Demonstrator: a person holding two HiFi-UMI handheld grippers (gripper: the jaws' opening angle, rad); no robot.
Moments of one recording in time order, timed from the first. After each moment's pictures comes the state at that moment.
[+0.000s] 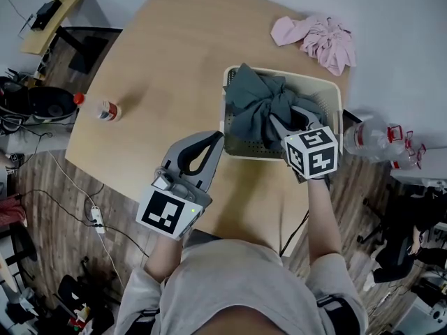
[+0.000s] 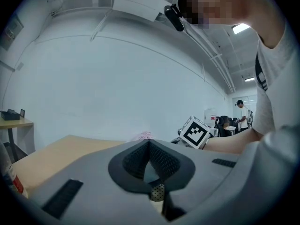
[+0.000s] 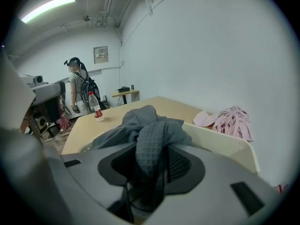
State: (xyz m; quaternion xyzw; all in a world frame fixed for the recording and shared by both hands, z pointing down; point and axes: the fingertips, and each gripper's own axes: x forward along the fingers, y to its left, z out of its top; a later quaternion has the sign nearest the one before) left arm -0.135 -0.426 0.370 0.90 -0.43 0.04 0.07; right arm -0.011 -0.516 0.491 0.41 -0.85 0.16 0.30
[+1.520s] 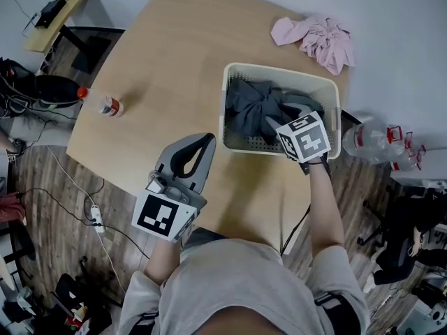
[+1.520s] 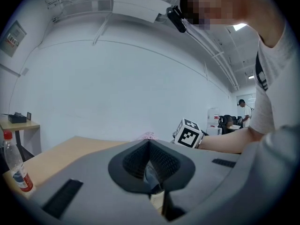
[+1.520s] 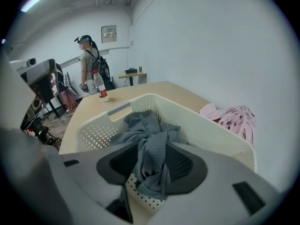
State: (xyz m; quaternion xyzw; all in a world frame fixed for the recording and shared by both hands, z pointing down) left arm -0.150 -0.401 0.365 0.89 -0.46 0.03 0.06; right arm -0.012 -0.507 0.522 0.35 -0.83 0.15 0.41
